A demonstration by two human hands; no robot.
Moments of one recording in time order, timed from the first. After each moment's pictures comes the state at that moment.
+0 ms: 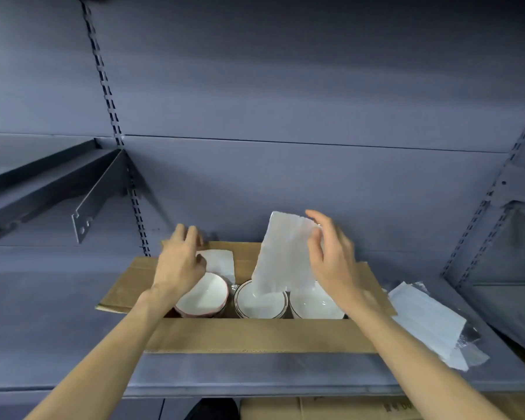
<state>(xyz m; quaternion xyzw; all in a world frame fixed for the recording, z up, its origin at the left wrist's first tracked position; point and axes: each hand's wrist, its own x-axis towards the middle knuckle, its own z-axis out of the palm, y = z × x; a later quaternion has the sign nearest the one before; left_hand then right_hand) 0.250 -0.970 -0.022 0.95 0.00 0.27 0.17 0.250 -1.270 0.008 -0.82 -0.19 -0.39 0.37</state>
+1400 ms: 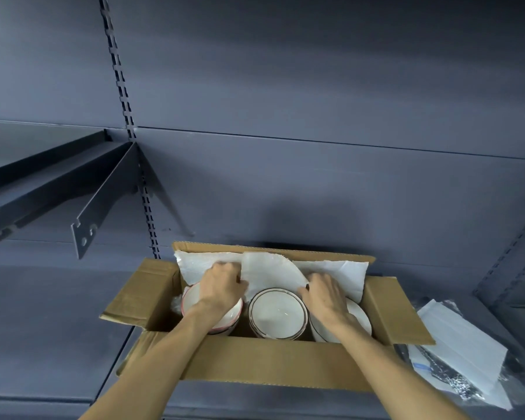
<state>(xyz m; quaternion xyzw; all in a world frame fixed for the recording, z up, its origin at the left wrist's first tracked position) 0.289 -1.006 -0.069 0.97 0.04 0.11 0.22 0.311 -1.230 -0.078 -0.98 -0.03 -0.06 0.16</state>
